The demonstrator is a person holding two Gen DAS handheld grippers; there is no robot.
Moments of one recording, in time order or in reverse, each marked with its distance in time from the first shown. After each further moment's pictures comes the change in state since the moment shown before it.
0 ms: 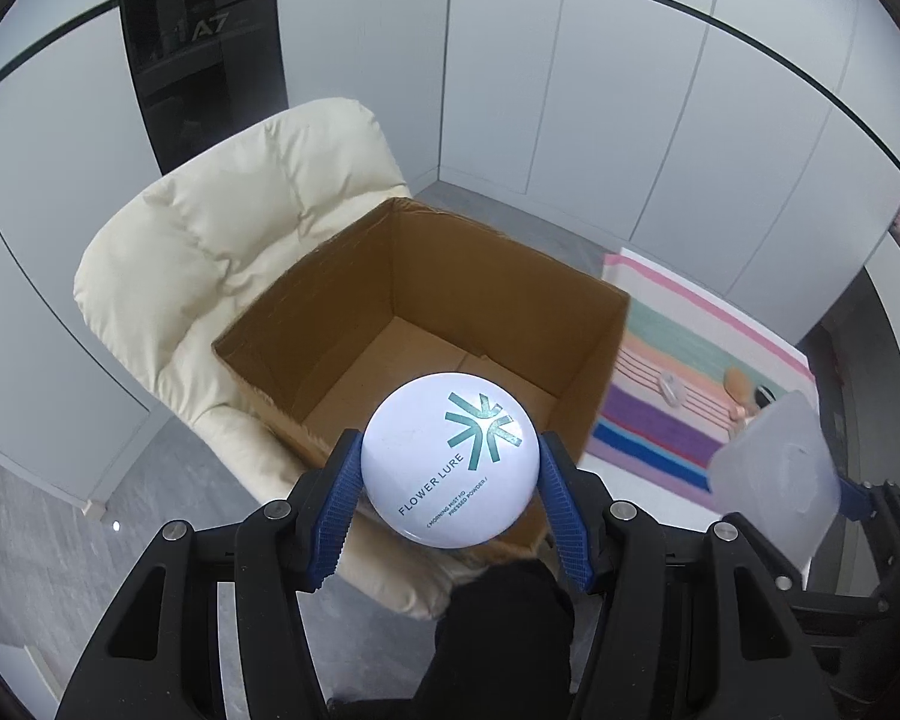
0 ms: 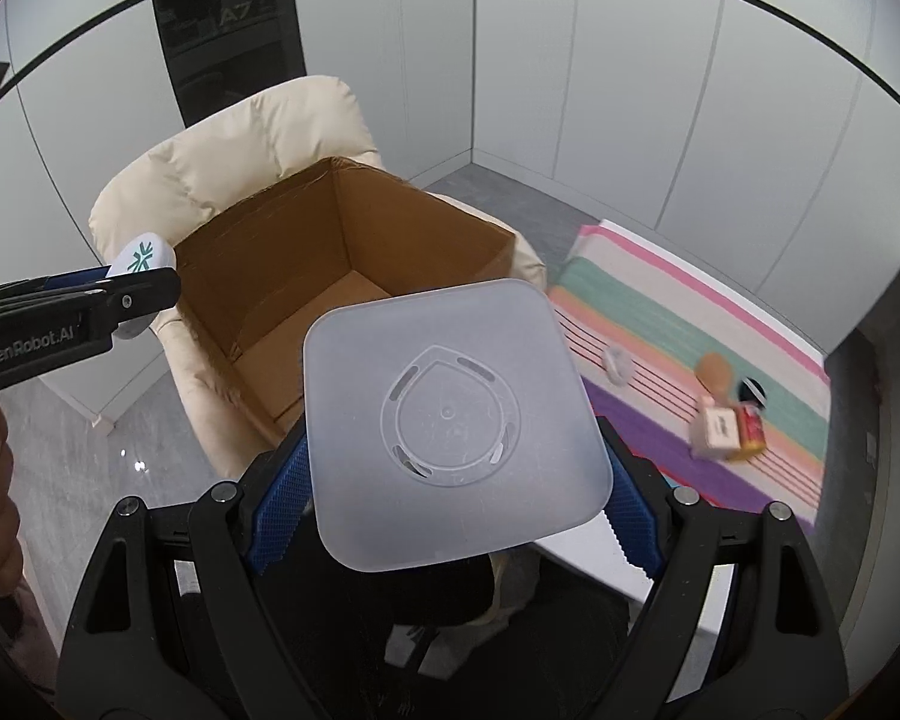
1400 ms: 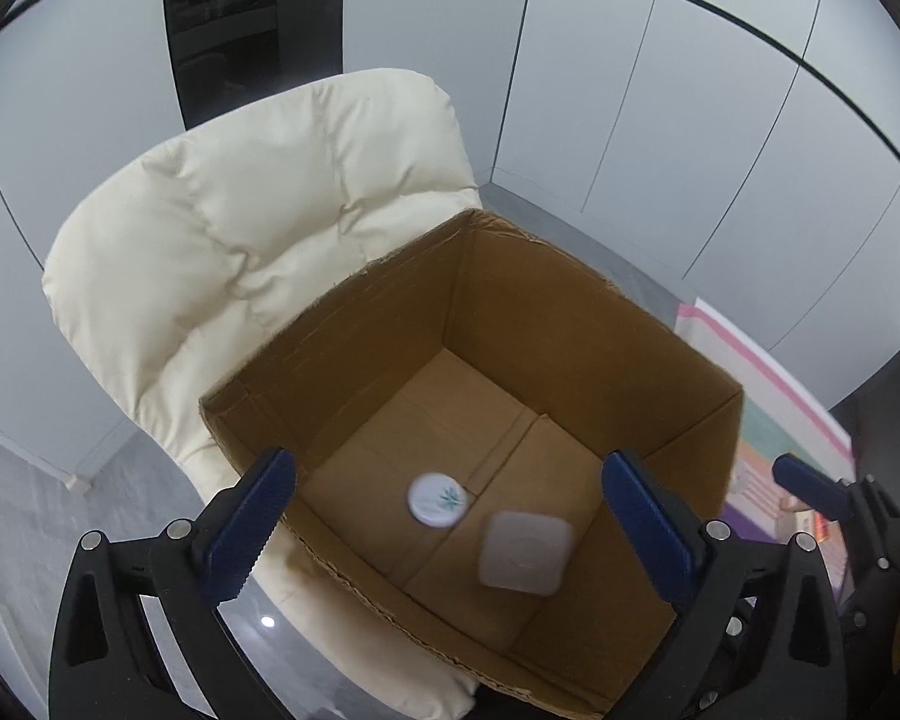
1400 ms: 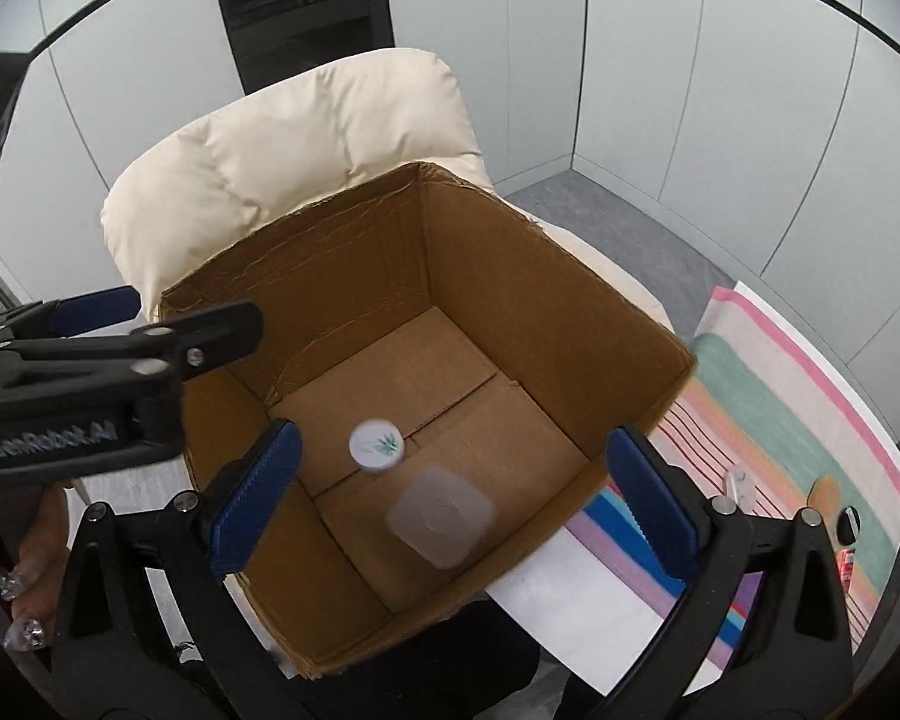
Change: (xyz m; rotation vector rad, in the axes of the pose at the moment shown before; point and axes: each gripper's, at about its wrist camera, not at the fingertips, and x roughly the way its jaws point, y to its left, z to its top) left arm 0.091 0.056 0.057 -0.152 0.001 0.041; right arm 0.122 0.052 0.089 -0.132 0.026 0.168
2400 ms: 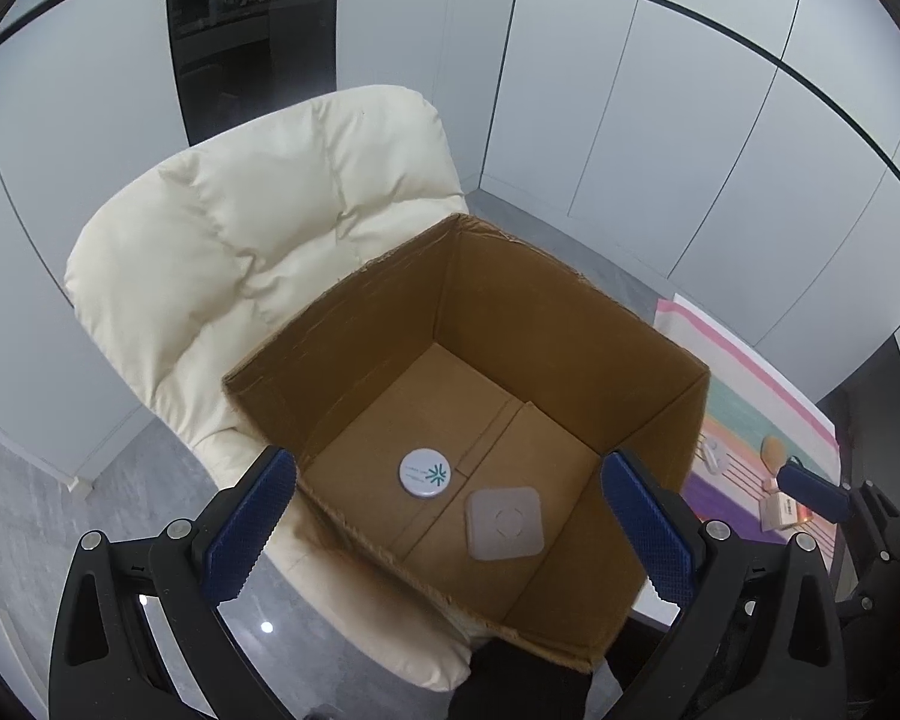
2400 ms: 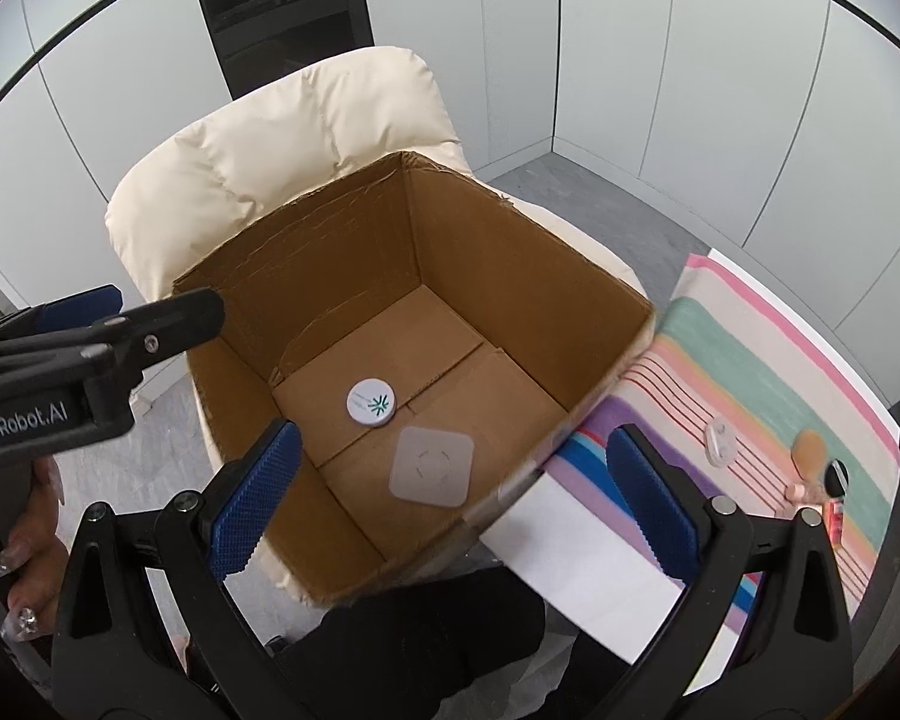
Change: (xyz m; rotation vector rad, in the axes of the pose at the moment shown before) left arm -0.041 -0.006 -0.023 0.022 -0.022 -0.014; right arm -0.037 0.000 -0.023 0.047 0.023 -0.020
